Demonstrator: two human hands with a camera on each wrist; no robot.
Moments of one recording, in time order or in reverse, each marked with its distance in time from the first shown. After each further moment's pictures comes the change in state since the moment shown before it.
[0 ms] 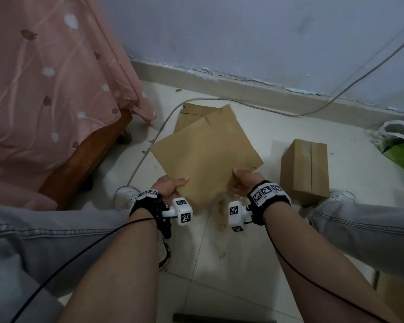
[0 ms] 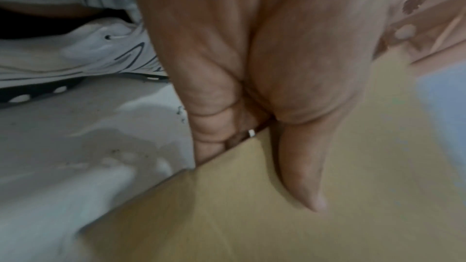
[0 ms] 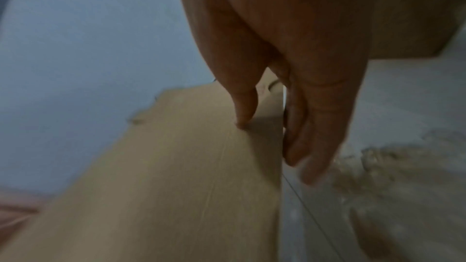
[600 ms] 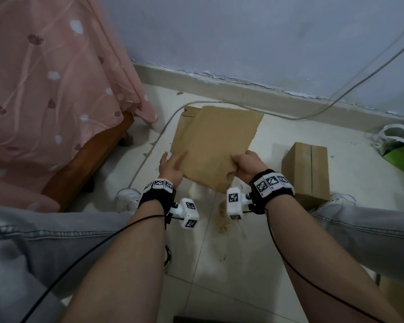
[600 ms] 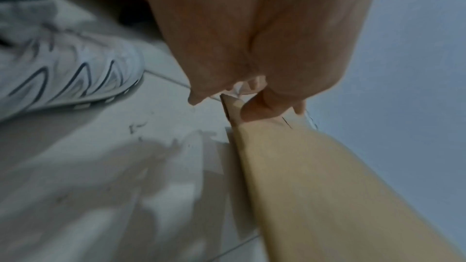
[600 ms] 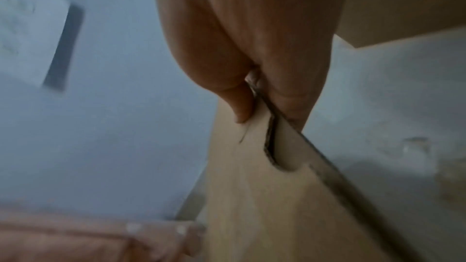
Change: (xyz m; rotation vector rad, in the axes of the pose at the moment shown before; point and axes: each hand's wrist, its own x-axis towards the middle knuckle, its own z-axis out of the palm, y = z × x) left_hand 0.011 0.034 0.016 0.679 0.247 0.356; right_hand -0.041 -0.050 0.020 0.192 -0.250 -0.279
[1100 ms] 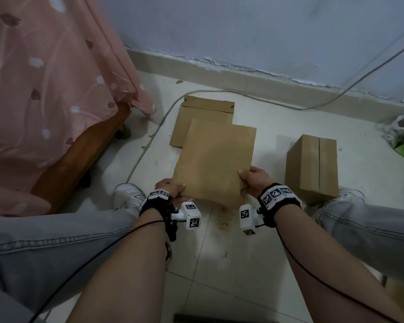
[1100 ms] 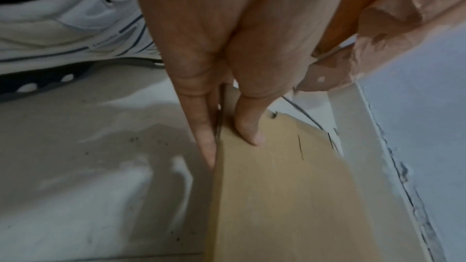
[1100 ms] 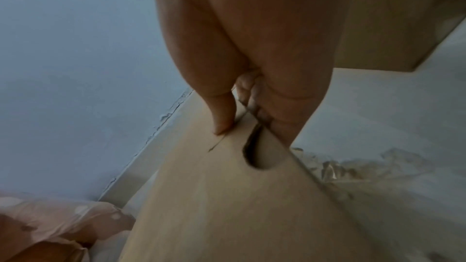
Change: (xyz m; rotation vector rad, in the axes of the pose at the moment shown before) left_hand 0.001 -0.058 0.024 -0.426 0.074 -0.515; right_hand 0.031 0.060 -0.051 -0.241 0.085 0.184
